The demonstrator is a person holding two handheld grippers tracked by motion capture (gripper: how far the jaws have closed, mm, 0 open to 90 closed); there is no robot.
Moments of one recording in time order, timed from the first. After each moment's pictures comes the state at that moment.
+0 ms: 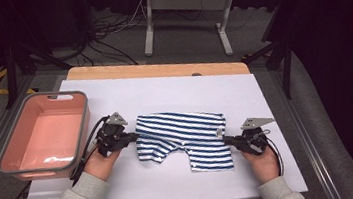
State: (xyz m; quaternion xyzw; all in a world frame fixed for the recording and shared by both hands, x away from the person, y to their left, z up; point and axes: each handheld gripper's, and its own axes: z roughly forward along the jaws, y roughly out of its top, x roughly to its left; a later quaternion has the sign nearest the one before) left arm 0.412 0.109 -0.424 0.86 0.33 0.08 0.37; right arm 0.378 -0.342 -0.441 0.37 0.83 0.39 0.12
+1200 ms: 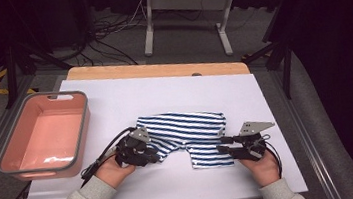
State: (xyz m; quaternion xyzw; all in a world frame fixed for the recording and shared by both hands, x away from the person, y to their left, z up) left arm 0.392 0.059 -0.435 0.92 0.15 -0.03 0.35; right arm 0.361 -0.324 -0.431 0.30 0.85 0.43 0.11
